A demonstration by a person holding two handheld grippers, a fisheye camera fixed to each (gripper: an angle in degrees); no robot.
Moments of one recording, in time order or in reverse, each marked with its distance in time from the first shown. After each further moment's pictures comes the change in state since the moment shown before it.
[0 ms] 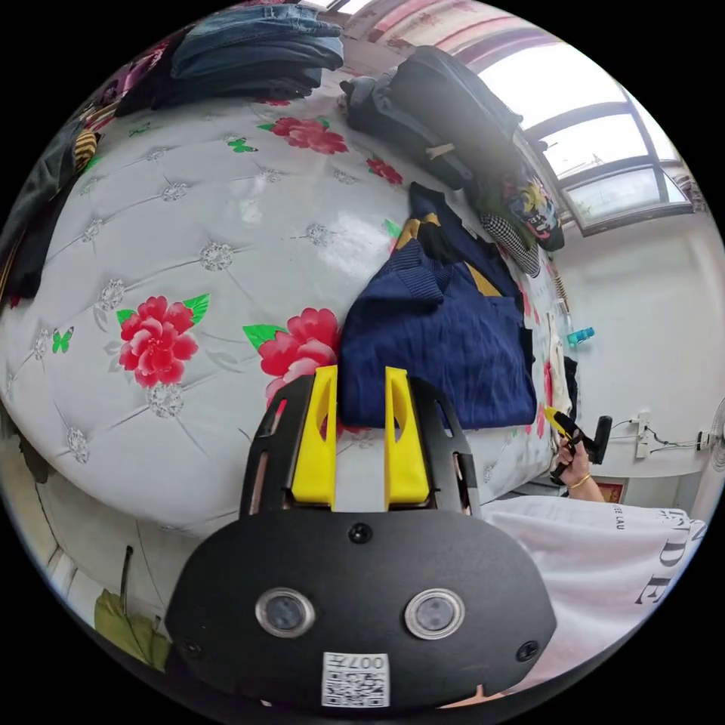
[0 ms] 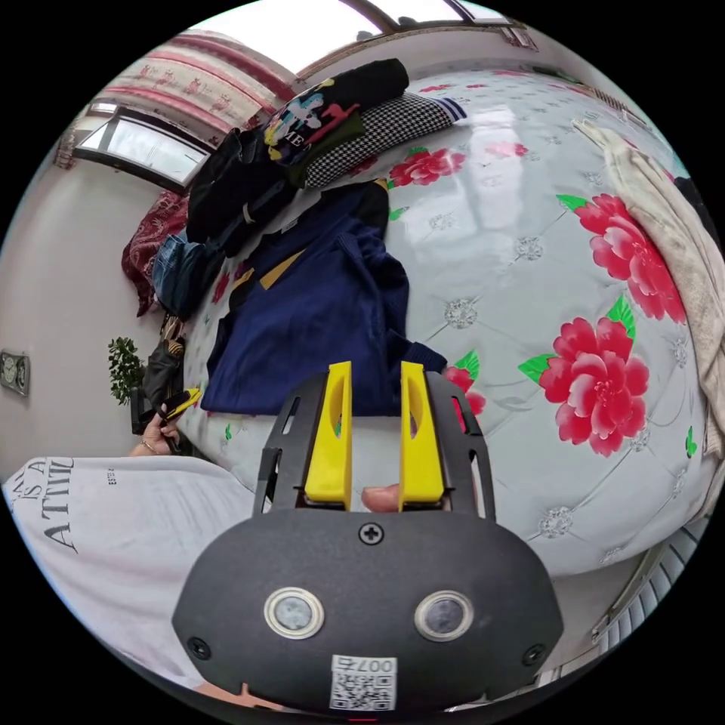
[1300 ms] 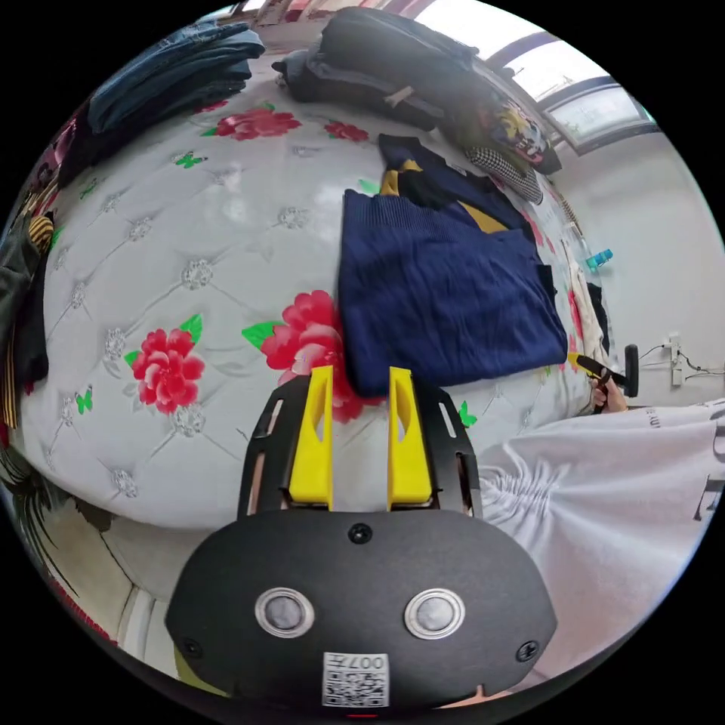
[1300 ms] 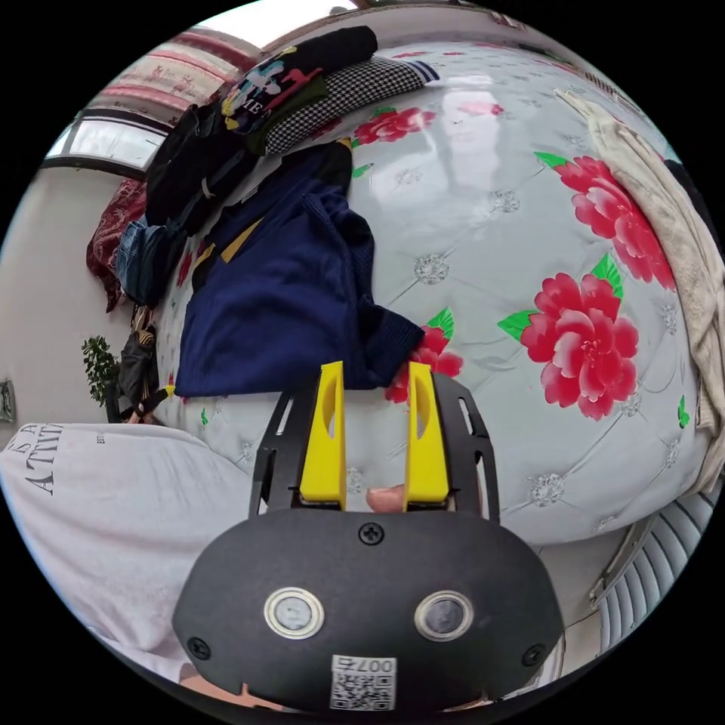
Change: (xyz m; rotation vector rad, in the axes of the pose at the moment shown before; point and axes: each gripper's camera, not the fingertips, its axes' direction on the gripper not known) left arm 0.100 0.081 0.072 -0.167 -0.120 0.216; right arm -0.031 0.026 0.035 -0.146 0.073 0.072
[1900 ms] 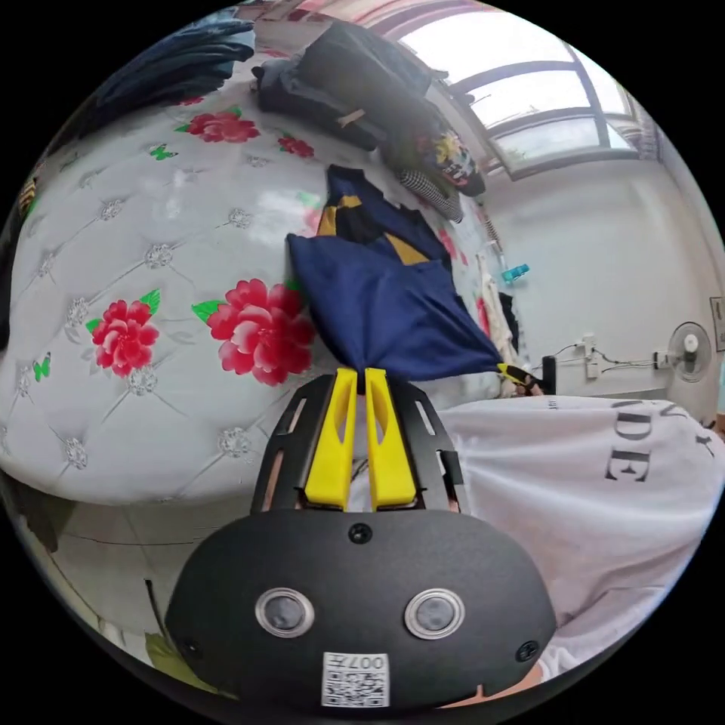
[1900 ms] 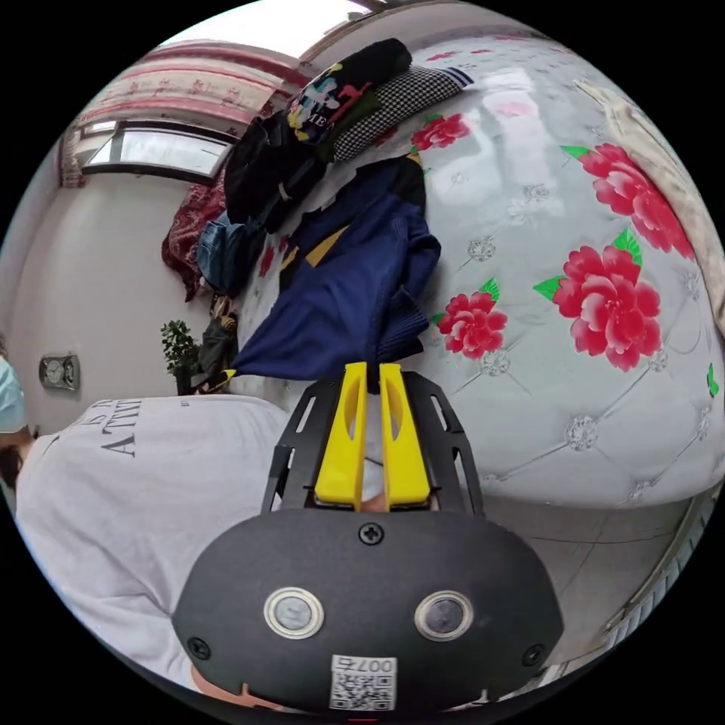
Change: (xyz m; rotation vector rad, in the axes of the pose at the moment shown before) left arm -0.021 0.035 -0.130 0.065 0.382 -0.001; right arm 0.046 0.047 -0.111 0.002 -0.317 -0.036
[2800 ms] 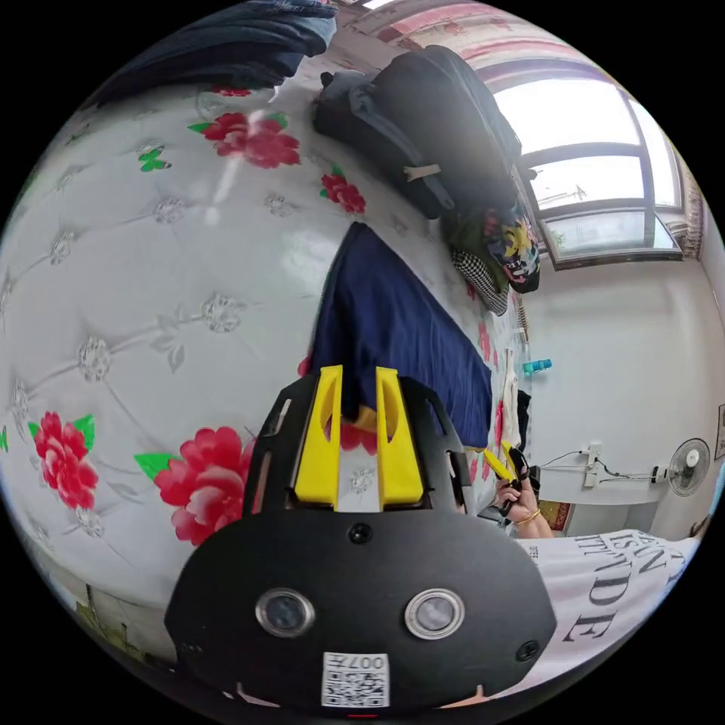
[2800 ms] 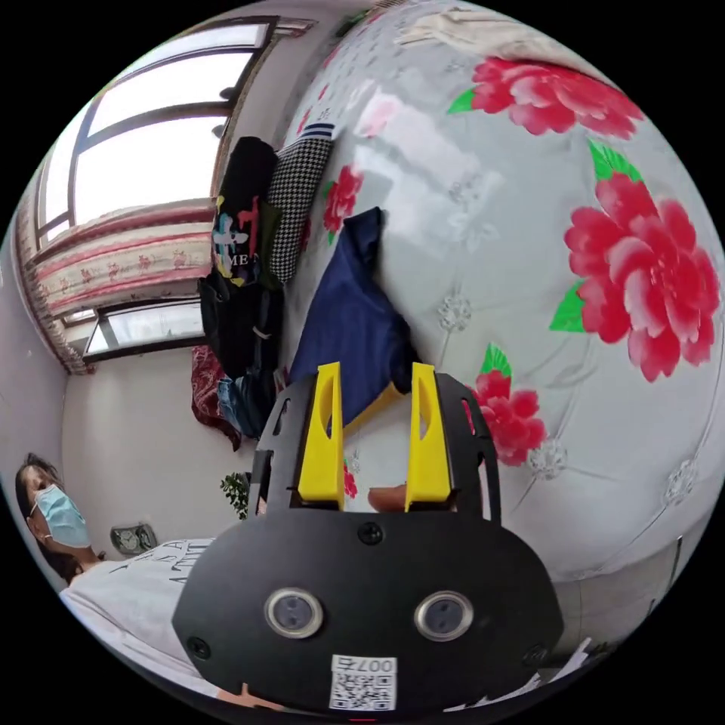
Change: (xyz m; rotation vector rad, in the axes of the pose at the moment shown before) left arm -0.052 -0.212 -0.005 0.172 -0.043 -0.257; right arm 0.114 -0.091 0.000 0.338 -0.213 0.475
